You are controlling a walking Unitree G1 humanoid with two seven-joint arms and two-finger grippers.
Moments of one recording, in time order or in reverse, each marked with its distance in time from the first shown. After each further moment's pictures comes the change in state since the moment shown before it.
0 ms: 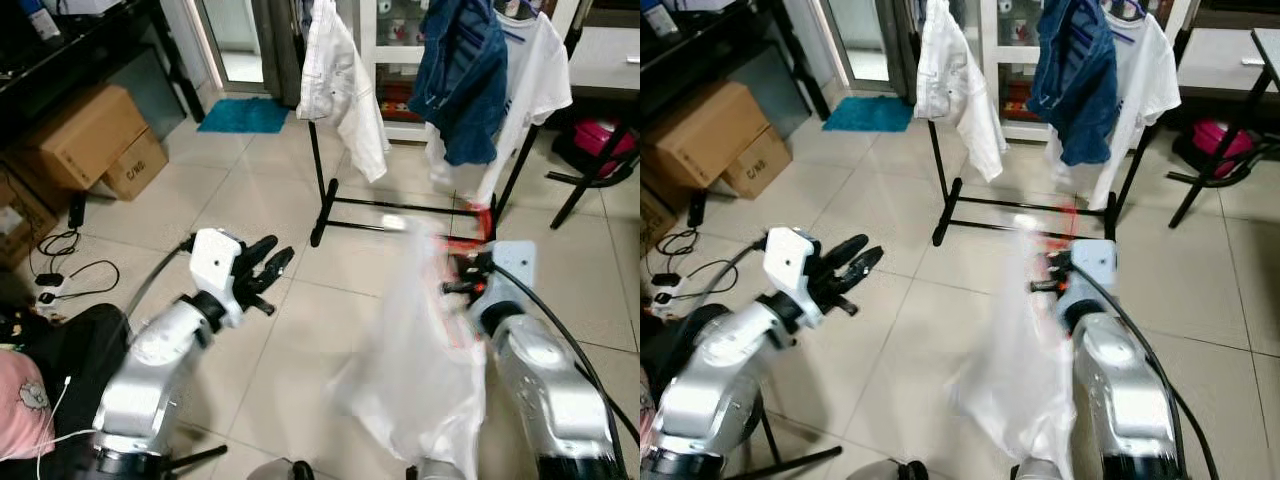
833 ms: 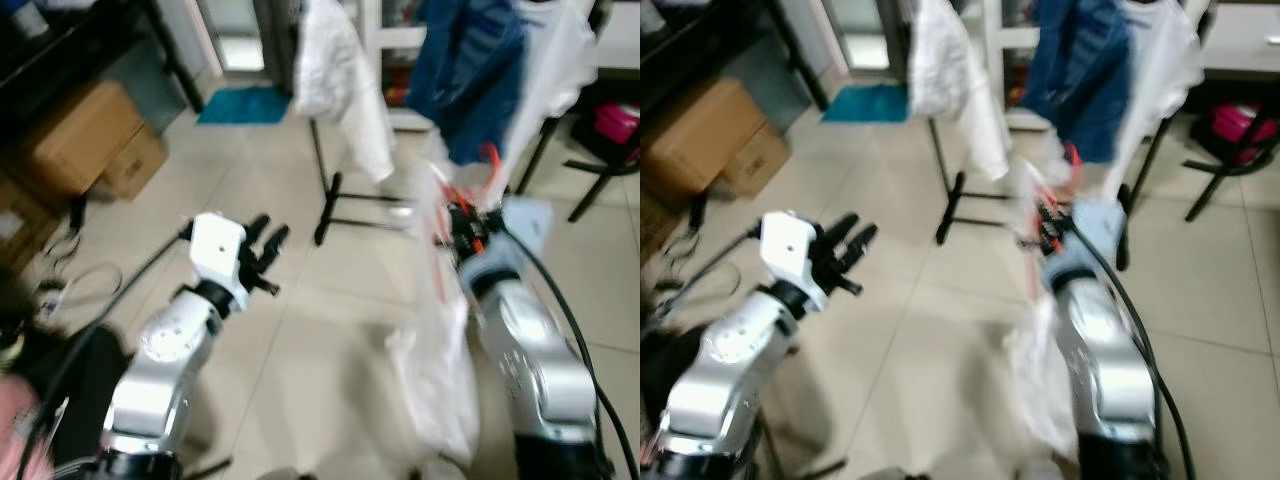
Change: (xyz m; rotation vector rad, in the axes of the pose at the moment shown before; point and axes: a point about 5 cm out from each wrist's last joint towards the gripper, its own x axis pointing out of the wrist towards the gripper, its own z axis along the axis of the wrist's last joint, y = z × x) left arm 0.006 -0.007 0.026 0.065 -0.078 0.115; right arm -0.007 0.031 0.063 0.151 -0.276 0.111
